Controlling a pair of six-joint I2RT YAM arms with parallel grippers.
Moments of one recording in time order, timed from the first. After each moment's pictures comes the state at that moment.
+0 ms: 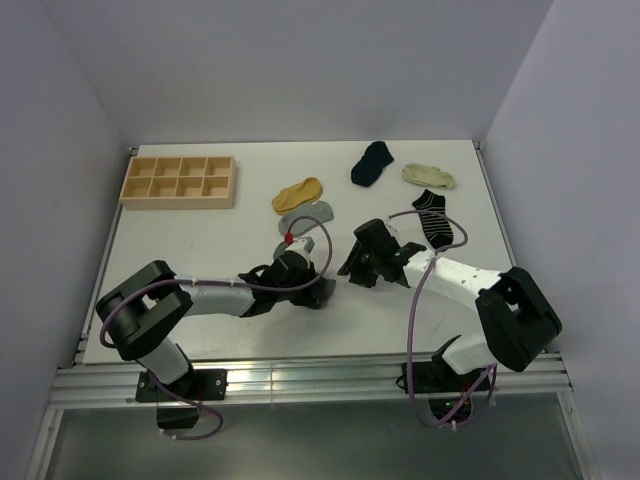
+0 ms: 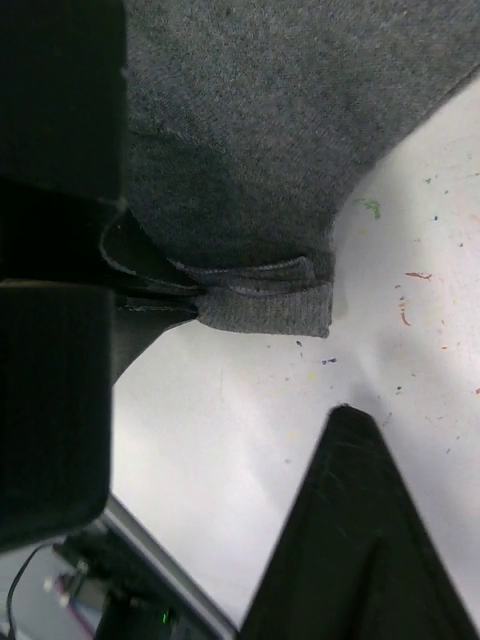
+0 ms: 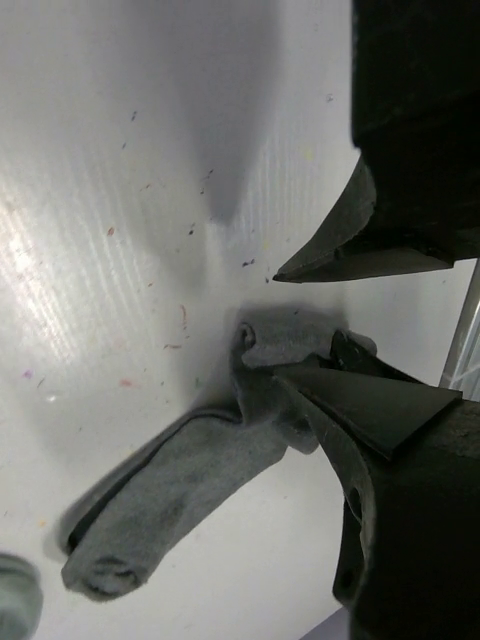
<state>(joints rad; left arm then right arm) -0.95 1.61 0.68 0.23 -0.01 -0.83 0.62 1.41 0.75 -0.30 0.03 1.10</state>
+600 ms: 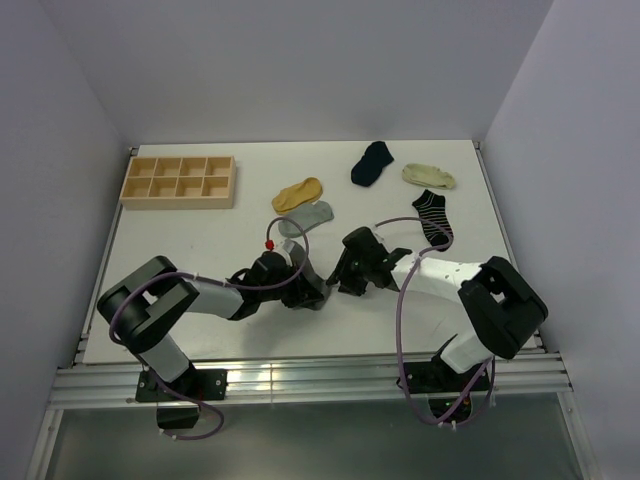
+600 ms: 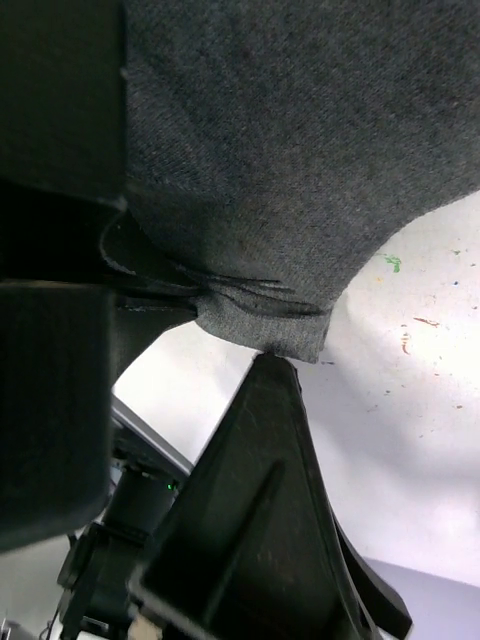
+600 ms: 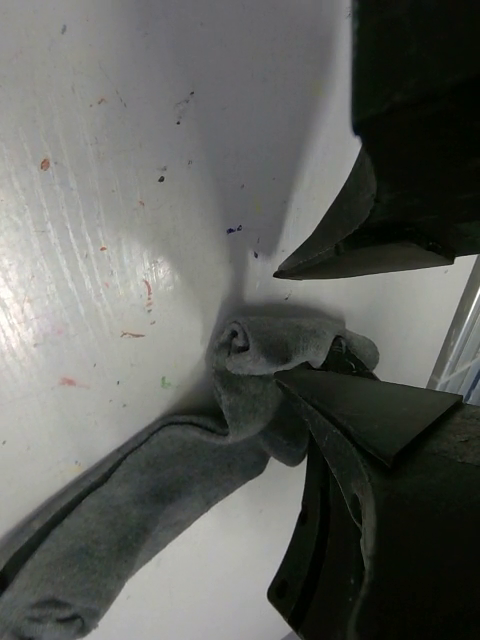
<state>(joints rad) -0.81 1.64 0.51 0.52 0.22 -1.09 0.69 1.49 0.72 -0.20 -0.02 1.15</state>
